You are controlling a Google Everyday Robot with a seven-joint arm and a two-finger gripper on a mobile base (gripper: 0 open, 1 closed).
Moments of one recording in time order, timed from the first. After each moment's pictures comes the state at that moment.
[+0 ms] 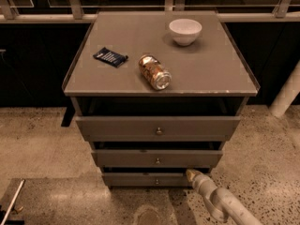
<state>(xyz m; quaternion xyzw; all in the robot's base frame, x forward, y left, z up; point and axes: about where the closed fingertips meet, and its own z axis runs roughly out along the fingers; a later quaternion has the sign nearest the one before) 0.616 -0.248 0.224 0.05 0.86 0.19 0.47</state>
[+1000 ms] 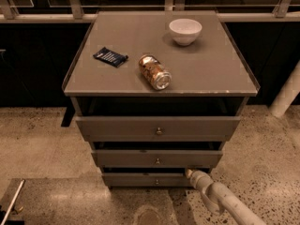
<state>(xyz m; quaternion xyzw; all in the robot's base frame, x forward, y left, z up) 0.643 -0.247 0.208 0.06 0.87 0.17 0.45</state>
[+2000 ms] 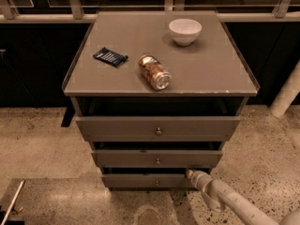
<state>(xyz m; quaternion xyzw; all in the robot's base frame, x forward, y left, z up) 0.636 -0.253 0.191 0.08 0.90 0.16 0.41</state>
